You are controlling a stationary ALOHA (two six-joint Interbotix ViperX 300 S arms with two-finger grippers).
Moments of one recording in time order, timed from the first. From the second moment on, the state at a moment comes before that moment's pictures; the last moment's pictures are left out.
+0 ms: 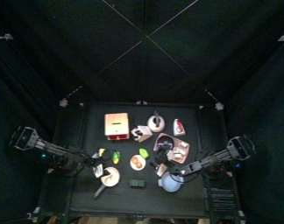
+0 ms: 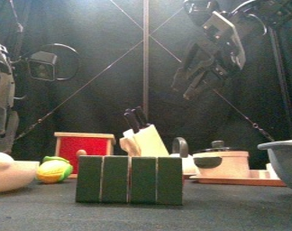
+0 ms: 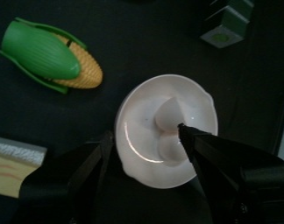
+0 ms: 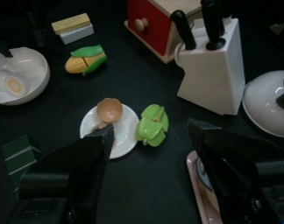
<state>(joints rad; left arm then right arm) -0.25 -0.43 1.12 0.14 0.29 -0.78 0.34 -0.16 0.71 -1.34 0.75 1.81</state>
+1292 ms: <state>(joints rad) -0.22 -0.20 1.02 0.25 0.43 -0.78 0.36 -0.21 0.79 -1.15 0.73 1.81</state>
